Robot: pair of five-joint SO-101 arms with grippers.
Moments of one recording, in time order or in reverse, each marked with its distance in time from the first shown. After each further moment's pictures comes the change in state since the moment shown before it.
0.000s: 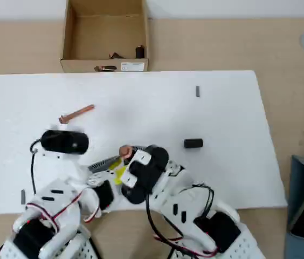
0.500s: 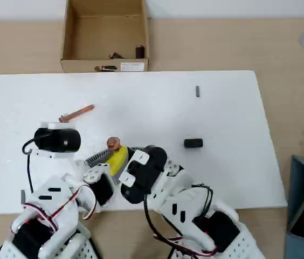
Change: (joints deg) left arm 0.0 -0.3 0.9 -7.5 0.1; right arm -0.1 0.0 0.9 0.2 0.1
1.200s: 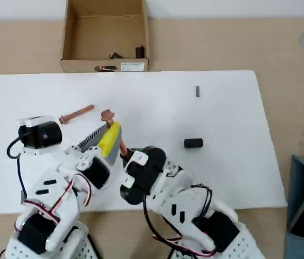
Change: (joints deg) left arm -8.1 0.1 3.3 -15.5 0.3; right arm -0.3 0.0 0.2 -0.1 -0.1
